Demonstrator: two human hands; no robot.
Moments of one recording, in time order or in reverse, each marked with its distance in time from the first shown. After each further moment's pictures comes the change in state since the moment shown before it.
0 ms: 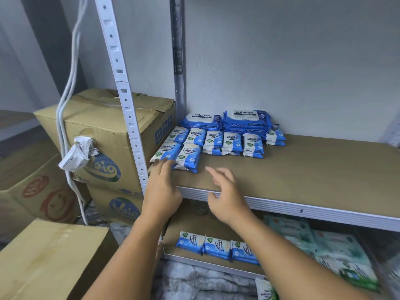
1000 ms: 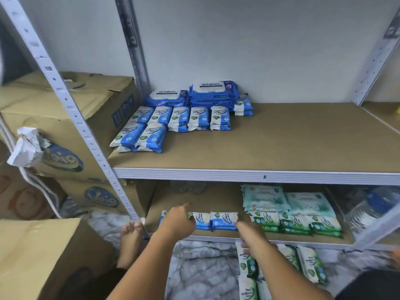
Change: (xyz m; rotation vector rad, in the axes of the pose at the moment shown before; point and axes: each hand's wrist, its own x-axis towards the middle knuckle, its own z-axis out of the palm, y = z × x) left_hand -0.095 0.020 0.129 0.159 -0.787 -0.200; right_hand -0.133 0.168 -0.034 0.133 0.073 1.261
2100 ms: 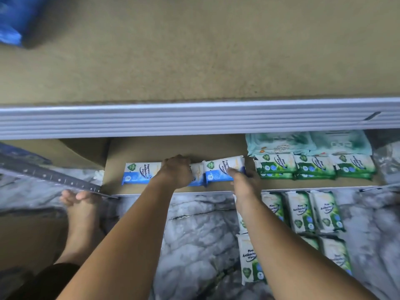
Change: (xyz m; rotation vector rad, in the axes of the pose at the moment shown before) left_hand 0.180 -0.050 0.140 0.290 -0.350 0.037; right_hand 0.160 0.044 0.089 0.553 0.267 0.120
